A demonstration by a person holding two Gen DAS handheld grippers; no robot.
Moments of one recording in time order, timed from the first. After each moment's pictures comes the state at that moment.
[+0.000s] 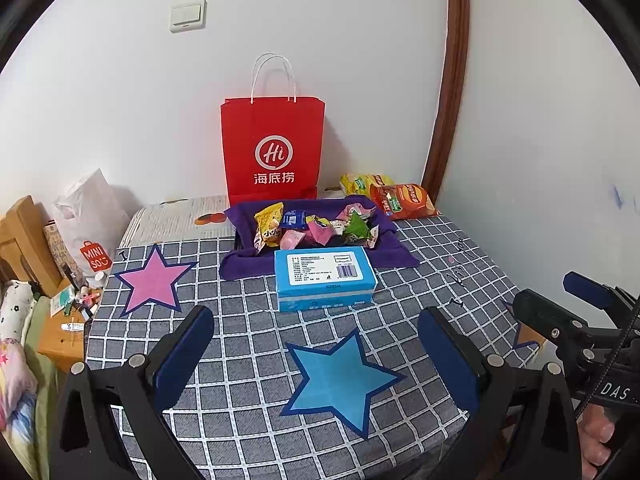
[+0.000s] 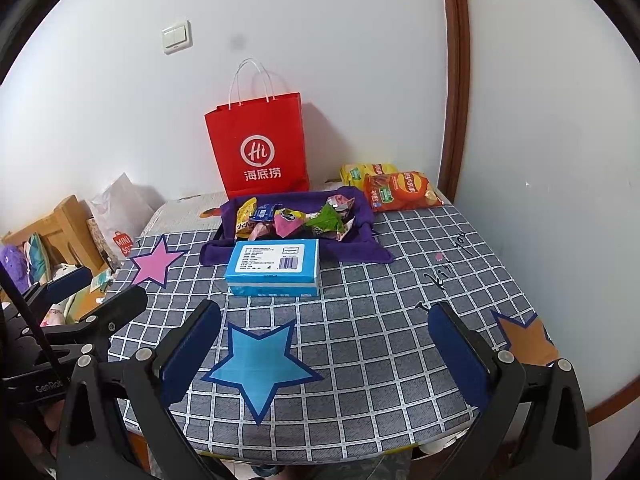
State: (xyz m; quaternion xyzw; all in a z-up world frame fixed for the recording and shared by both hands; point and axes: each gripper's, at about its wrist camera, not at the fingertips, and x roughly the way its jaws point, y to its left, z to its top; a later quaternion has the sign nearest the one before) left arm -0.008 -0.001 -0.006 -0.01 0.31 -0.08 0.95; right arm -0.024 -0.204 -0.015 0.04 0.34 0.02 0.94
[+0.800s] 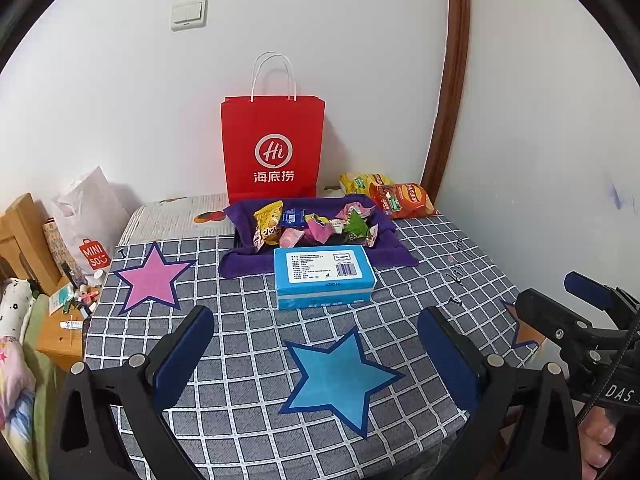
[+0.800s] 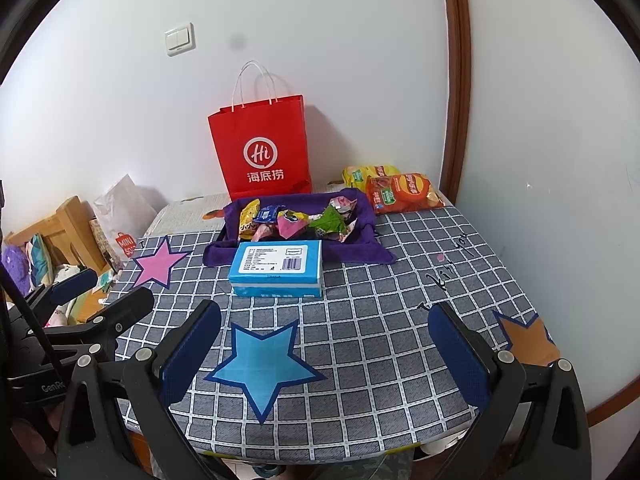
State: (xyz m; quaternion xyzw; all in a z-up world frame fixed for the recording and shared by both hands) left arm -0.010 -0.002 -0.006 -0.01 0.31 -0.08 0.95; right arm -0.027 -0.203 -0.014 0.04 0.33 0.02 0.94
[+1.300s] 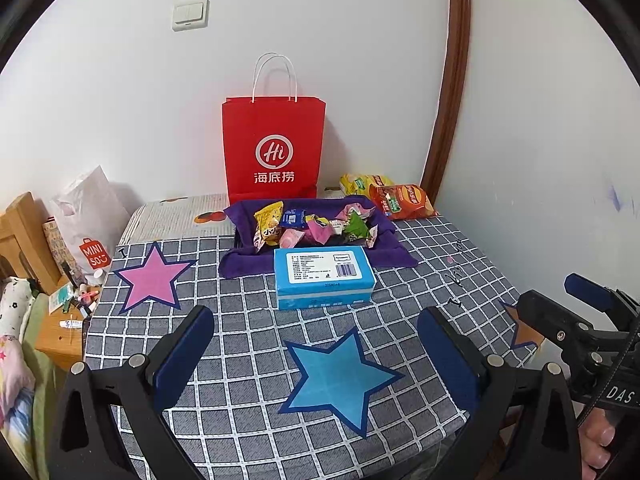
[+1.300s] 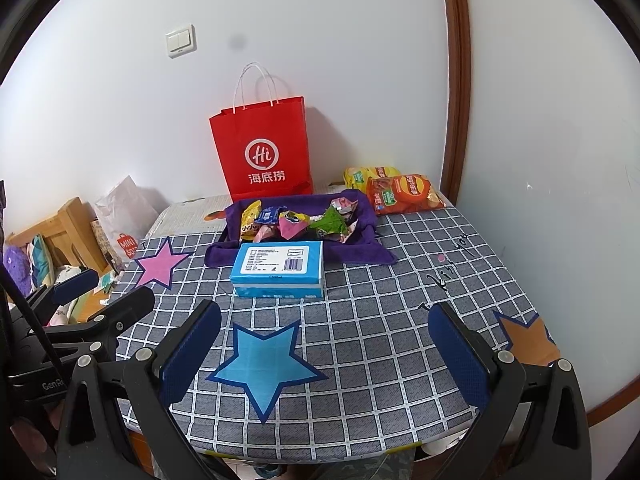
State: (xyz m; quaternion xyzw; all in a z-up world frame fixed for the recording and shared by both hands) left arm -0.010 -0.001 -0.006 -0.01 0.31 -0.08 0.95; right arm -0.030 -0.202 -0.012 0.04 0.33 0.02 0.94
